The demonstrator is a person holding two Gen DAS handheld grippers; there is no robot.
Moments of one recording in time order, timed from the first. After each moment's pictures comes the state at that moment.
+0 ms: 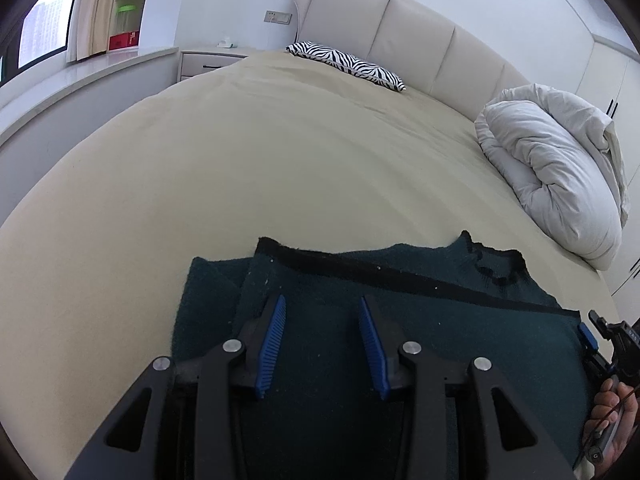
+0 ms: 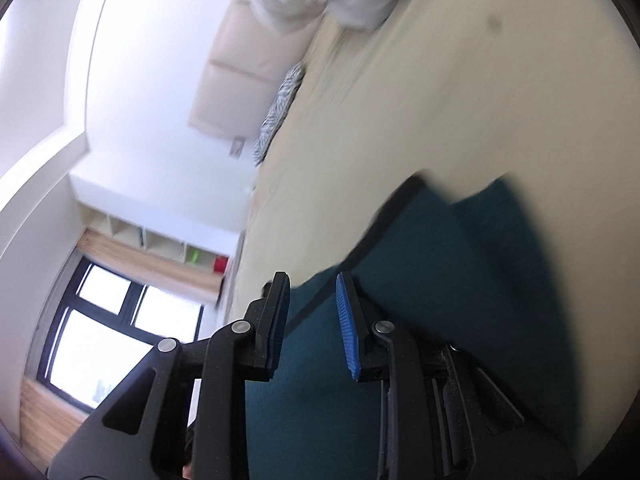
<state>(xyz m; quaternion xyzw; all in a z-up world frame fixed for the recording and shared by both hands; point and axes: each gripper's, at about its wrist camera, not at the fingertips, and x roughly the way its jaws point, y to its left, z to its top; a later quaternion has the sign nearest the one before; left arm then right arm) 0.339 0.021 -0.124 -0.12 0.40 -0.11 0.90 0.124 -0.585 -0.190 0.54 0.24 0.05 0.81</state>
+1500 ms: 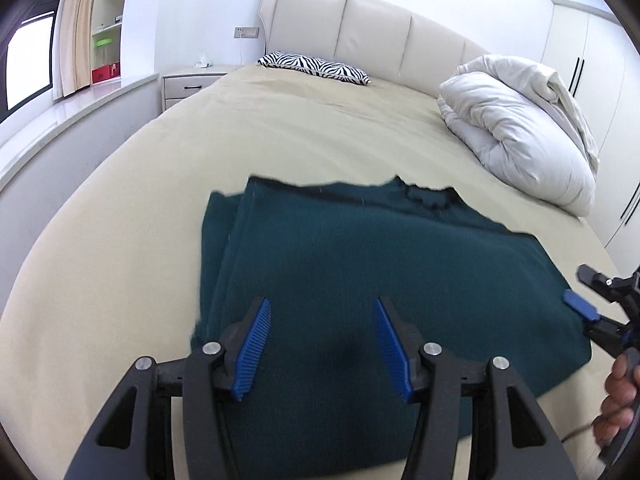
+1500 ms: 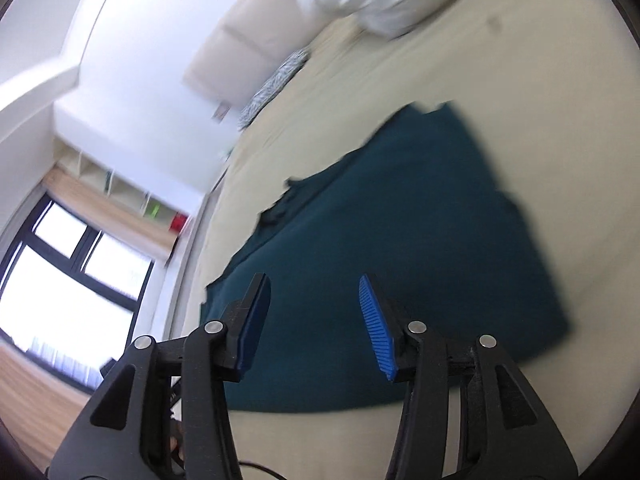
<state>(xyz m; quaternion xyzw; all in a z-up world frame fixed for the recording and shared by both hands) 0.231 0.006 -0.084 -0.05 0.39 -0.13 0.91 0.035 -0.467 -0.129 0.42 0.31 0.02 0.85</state>
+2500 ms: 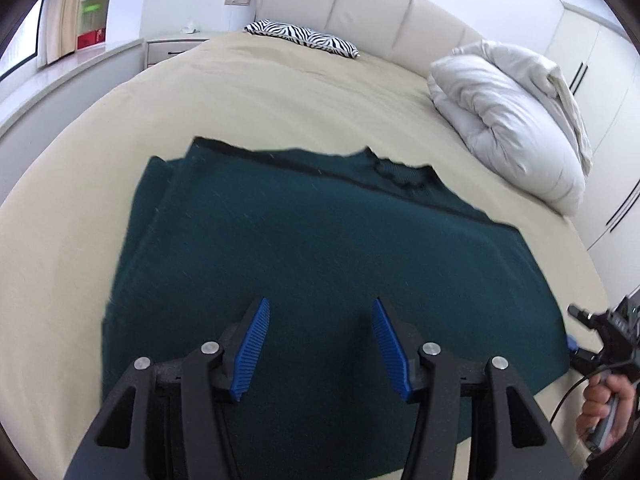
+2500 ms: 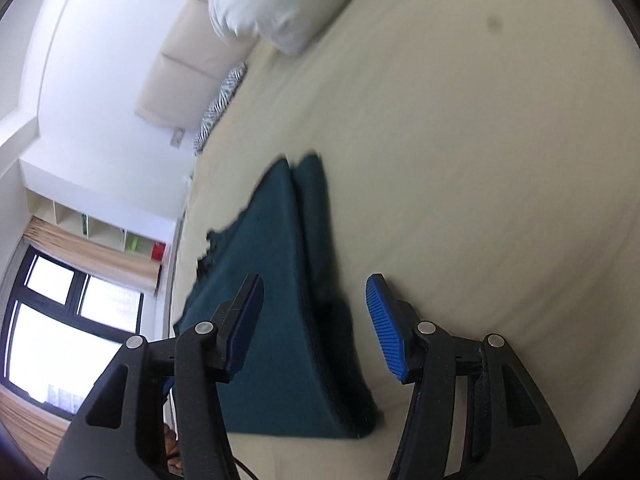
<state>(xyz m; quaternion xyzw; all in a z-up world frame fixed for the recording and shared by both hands) 0.240 -0.038 -0.102 -0.08 0.44 -0.16 0.88 0.045 -0.580 -0.187 0.49 0.34 -0.04 0.80</state>
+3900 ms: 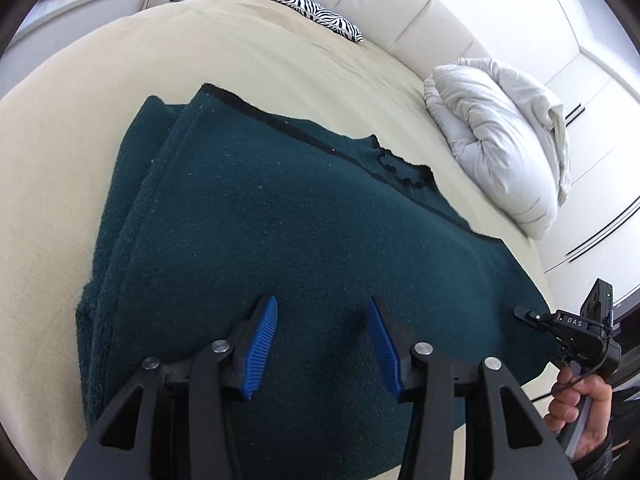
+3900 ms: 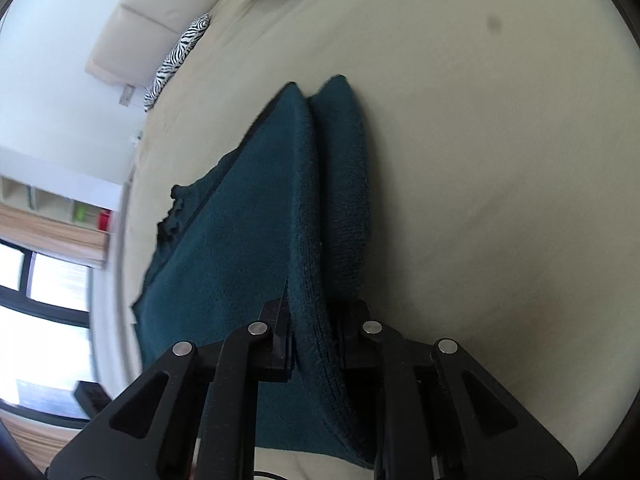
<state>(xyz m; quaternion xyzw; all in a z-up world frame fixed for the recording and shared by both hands) 0.261 0.001 -0.124 -0.20 0.48 -0.22 0.82 0.103 -0.495 -0.156 0.42 0.44 -0.11 0.79</state>
